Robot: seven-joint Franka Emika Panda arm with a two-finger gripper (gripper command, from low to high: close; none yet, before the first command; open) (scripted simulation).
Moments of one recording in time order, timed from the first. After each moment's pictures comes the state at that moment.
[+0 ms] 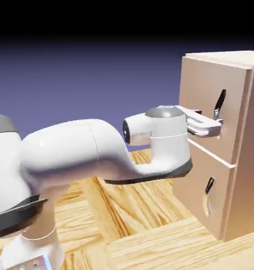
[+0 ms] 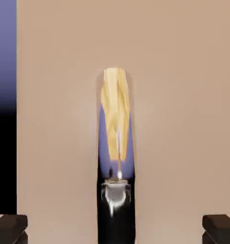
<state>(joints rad) 1.21 -1.08 -1.28 -2.26 -2.89 2.82 -0.46</state>
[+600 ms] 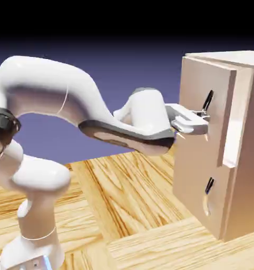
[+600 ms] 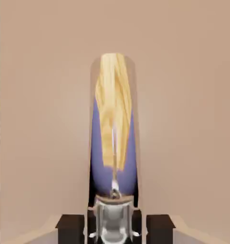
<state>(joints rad) 0.70 -0.67 -0.84 -2.47 -2.89 2.66 0.08</state>
